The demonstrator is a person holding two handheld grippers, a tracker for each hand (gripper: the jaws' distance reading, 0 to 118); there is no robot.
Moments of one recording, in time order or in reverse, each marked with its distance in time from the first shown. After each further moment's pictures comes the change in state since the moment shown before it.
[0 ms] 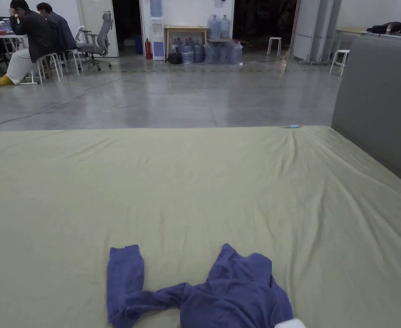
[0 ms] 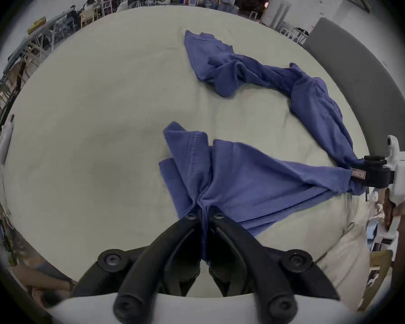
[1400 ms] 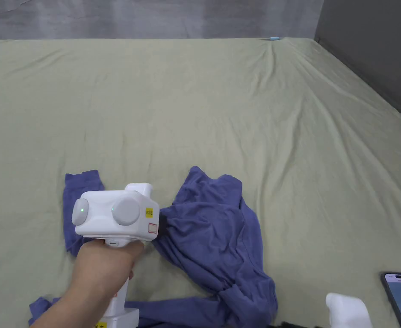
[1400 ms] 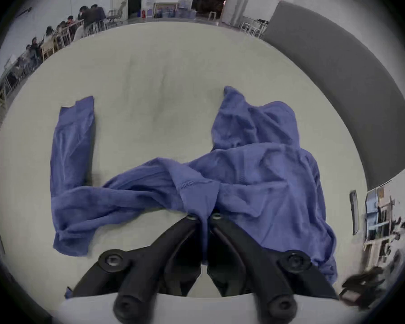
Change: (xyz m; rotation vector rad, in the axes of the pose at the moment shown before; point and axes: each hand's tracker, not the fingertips) left arm 0.162 0.161 -0.075 0.052 -0.139 -0.192; right arm 0.028 -0.095 0.067 0.111 0.131 -0.468
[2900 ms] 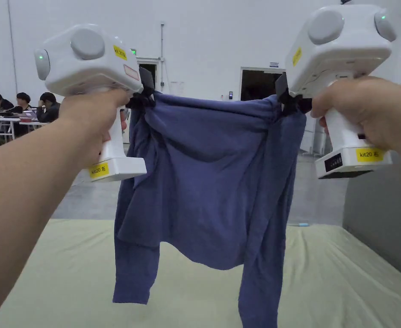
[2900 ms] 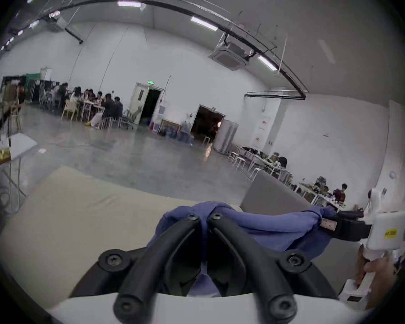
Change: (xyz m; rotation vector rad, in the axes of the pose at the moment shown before) left arm 0.015 0.366 0.399 0.860 -0.082 0.046; right arm -0.308 0.513 0.228 0.666 -0.249 0.467
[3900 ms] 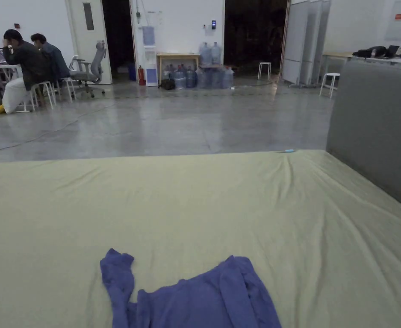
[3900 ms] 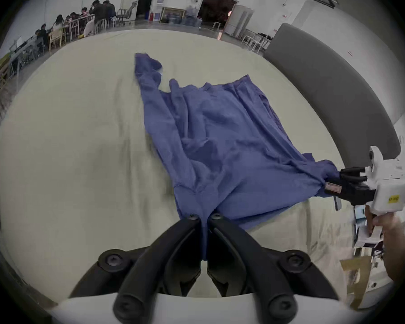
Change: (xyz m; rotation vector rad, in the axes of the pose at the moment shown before) left arm -0.127 -0.513 0.176 -0.823 0.055 0.019; right arm -0.043 -0.573 0.053 -0.643 0.277 0.150
